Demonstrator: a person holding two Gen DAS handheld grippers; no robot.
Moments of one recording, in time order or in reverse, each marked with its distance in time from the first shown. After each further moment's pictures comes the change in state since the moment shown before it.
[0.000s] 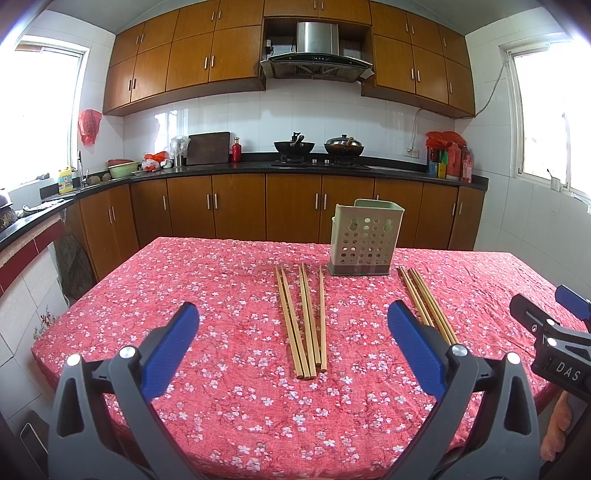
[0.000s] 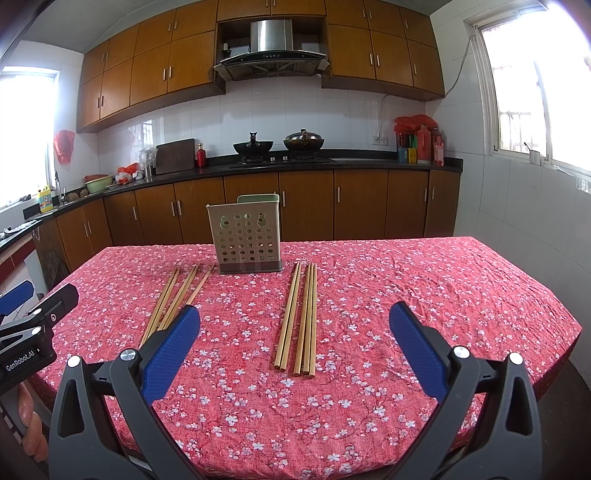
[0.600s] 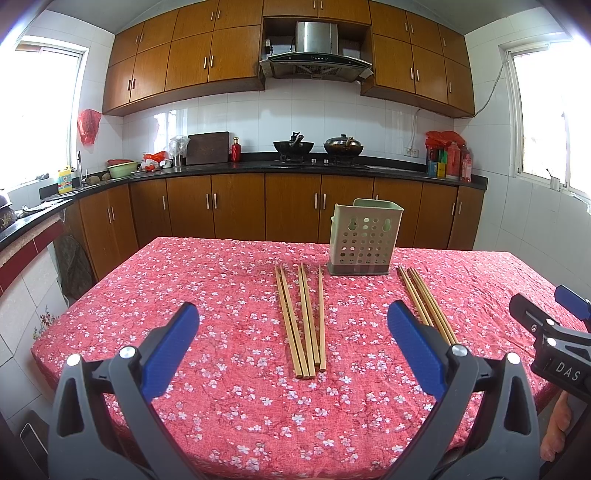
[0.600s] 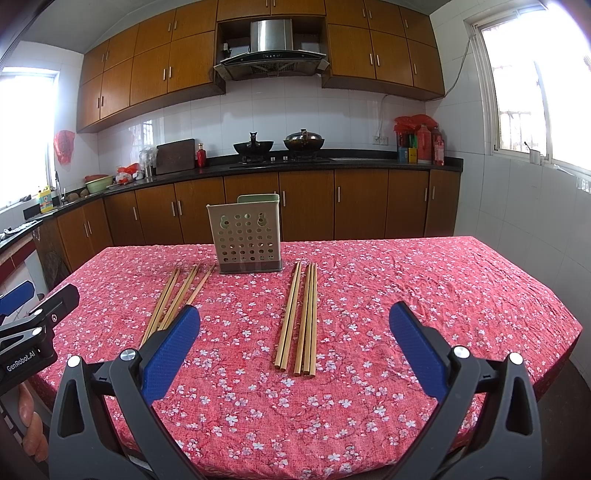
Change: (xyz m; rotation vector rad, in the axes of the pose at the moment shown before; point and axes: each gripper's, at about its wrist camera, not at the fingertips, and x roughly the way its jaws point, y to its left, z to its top) left arm 0.002 -0.001 -0.002 0.000 0.000 0.000; right arm 0.000 0.001 0.000 0.001 0.000 0.000
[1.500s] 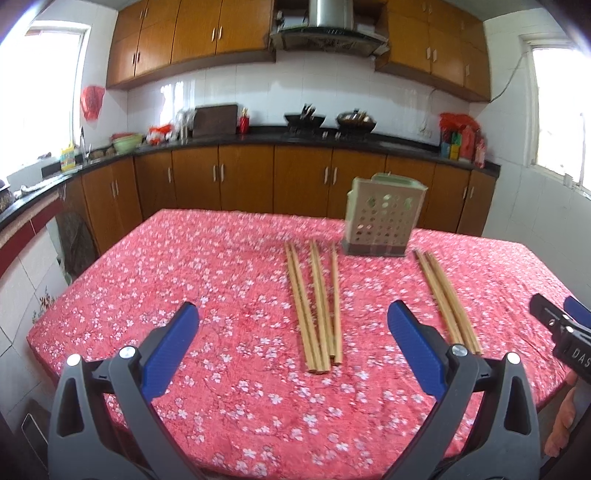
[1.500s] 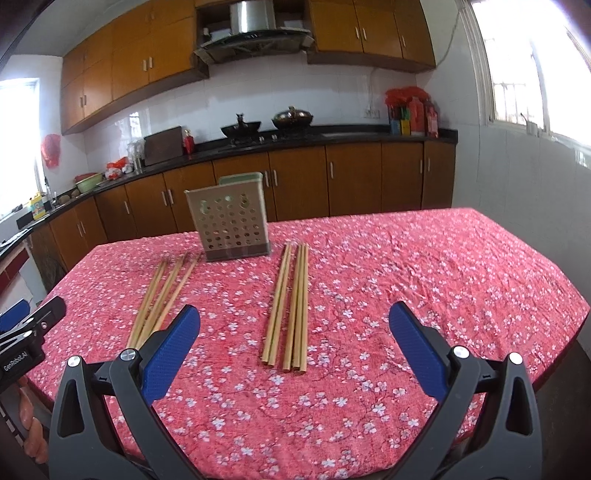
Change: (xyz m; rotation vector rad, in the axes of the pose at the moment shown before) left arm 0.050 0.013 -0.002 -0.038 0.133 0.036; right arm 0.048 -0.026 0.003 0.085 0.139 -0.027
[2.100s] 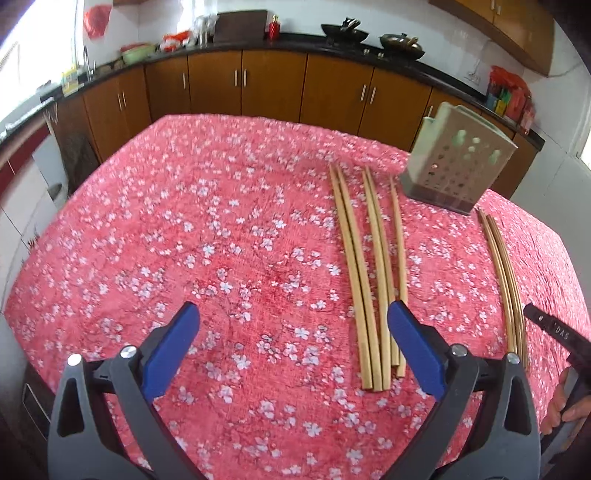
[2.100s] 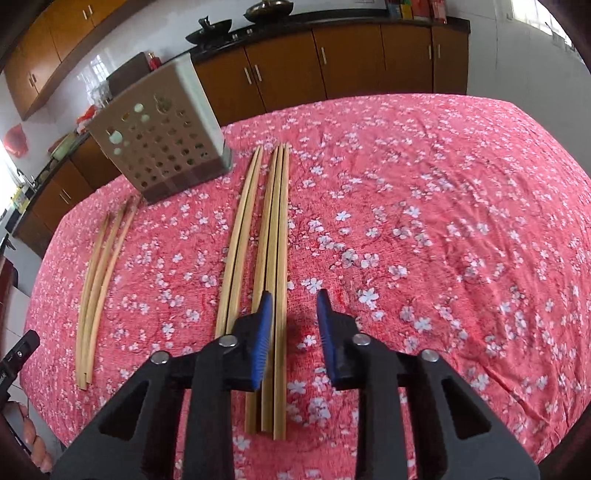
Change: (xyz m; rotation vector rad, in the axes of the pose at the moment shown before) left arm 0.107 0.045 0.010 -0.124 0.379 0.035; right arm 0.153 -0.017 0.004 0.107 0.434 0.059
